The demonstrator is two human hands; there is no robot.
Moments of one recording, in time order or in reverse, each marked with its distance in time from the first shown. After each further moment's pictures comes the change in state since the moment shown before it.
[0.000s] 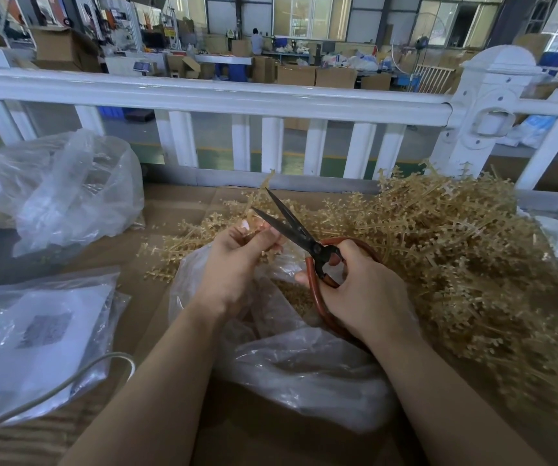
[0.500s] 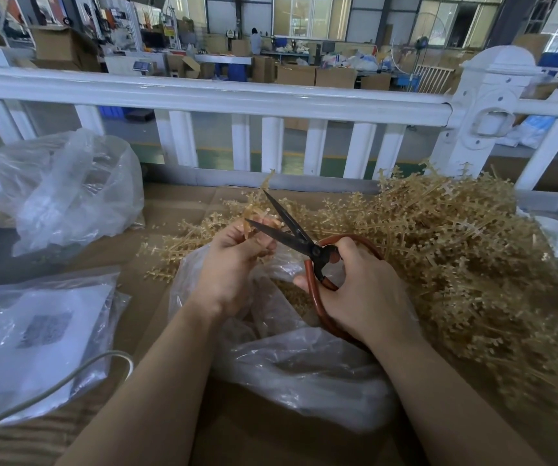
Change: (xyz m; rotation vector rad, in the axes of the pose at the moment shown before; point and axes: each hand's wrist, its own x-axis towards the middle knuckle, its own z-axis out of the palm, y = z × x) left_hand 0.001 0.003 -0.003 -0.055 -0.076 0.030; right_hand 0.000 -0.005 -0.003 0.004 0.076 -0.113
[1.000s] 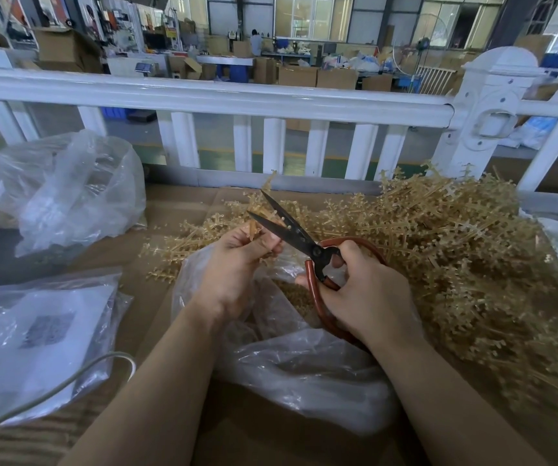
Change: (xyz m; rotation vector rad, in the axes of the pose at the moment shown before) left_hand 0.000 -0.004 0.000 -0.046 0.021 -0.075; right_hand -0.002 -0.001 0.001 -0.054 0.060 -0.016
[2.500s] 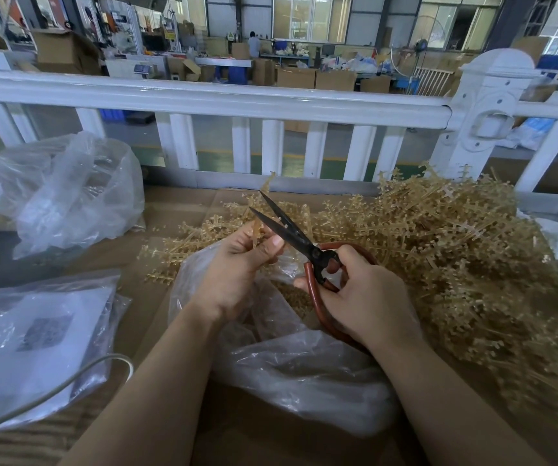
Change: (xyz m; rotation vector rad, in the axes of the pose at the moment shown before) left_hand 0.002 -0.004 -0.006 0.183 -0.141 0.083; right_hand -0.002 -0.002 -0.007 0.127 -0.078 0.038
